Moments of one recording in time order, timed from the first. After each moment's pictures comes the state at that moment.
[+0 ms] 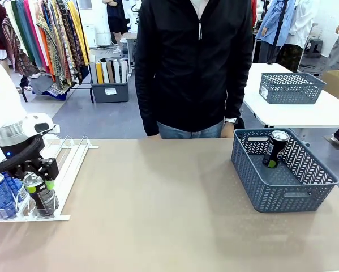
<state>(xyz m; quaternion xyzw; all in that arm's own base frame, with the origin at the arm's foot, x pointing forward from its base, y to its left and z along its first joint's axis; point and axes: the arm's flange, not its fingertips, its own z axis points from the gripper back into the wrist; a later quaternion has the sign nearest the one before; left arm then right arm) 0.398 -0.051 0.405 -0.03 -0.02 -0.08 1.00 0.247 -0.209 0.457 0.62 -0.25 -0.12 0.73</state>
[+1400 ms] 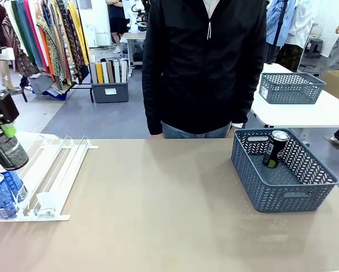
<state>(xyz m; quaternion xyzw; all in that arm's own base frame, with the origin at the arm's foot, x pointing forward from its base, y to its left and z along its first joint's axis) 0.325 -0.042 0.609 -0.02 -0.10 -0.06 0.99 0.247 -0.209 0.457 0.62 -0.25 -0.12 0.73</state>
